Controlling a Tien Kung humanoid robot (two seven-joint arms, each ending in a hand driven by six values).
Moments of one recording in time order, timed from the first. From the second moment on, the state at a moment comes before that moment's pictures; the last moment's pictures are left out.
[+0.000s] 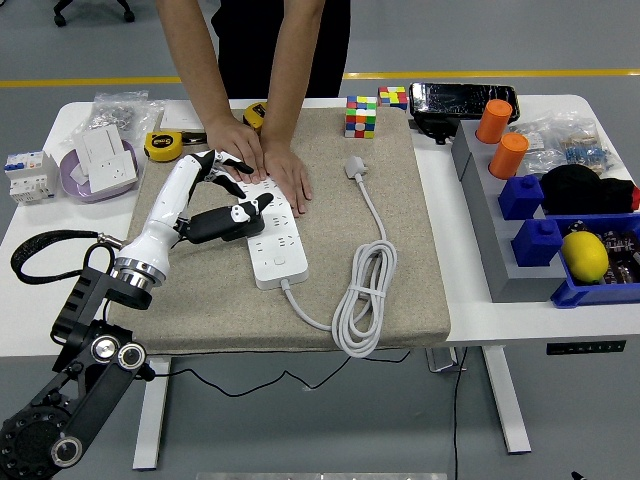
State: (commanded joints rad) left arm -0.13 0.07 -1.22 -1.55 1.68 0.20 0.01; right arm 0.10 -0.10 1.50 0.18 -1.52 0.01 -0.09
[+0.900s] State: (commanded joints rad) left arm -0.19 0.12 -1.14 -1.55 1.96 -0.01 0.19; right arm 0.10 -0.10 1.50 0.18 -1.52 0.01 -0.09
